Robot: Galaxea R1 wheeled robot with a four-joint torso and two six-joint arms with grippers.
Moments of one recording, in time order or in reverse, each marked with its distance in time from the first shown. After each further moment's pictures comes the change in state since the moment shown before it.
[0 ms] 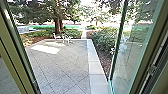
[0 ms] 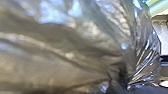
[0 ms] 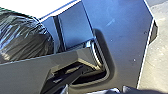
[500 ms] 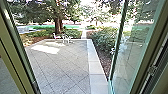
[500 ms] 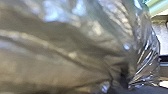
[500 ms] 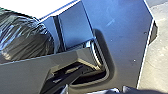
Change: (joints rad) left arm 0.000 0.001 0.000 0.000 0.000 0.000; right arm 0.000 -0.002 0.002 0.000 0.000 0.000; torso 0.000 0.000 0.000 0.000
